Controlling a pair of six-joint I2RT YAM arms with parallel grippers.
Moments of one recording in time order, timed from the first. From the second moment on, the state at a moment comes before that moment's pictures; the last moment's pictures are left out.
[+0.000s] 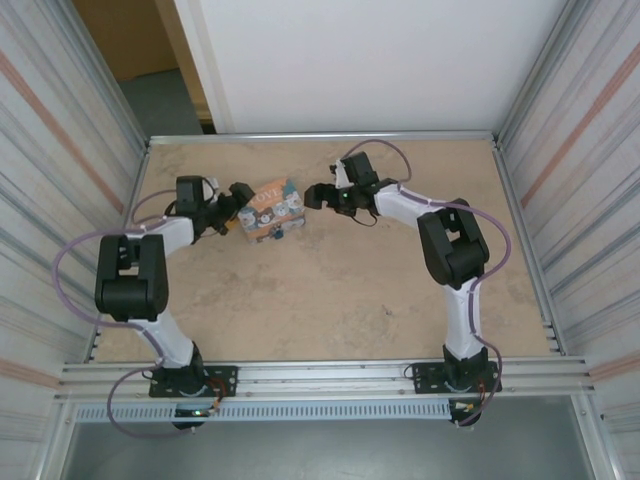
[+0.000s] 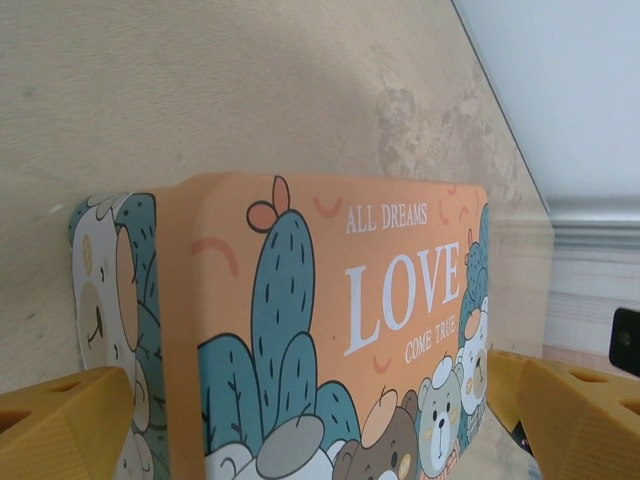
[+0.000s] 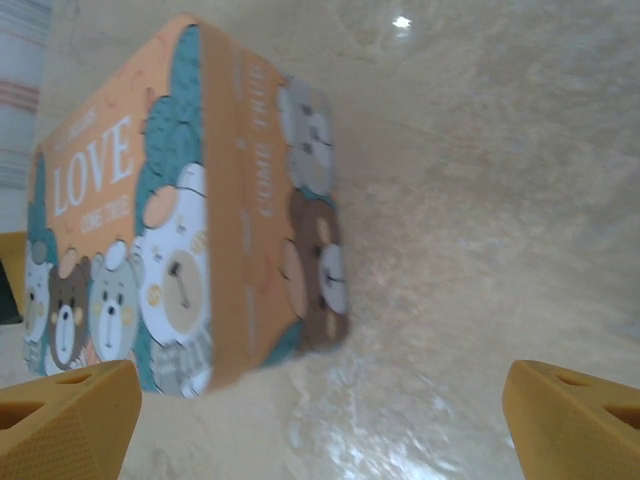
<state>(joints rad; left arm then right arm) -0.02 1.74 0.96 0.06 0.54 -0.80 0.50 2.12 1.53 -0.21 -0.44 0.55</state>
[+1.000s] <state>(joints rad) -0.23 1.98 1.34 -0.14 0.52 -0.65 0.52 1.98 1.36 -0.25 -0.44 0.57</state>
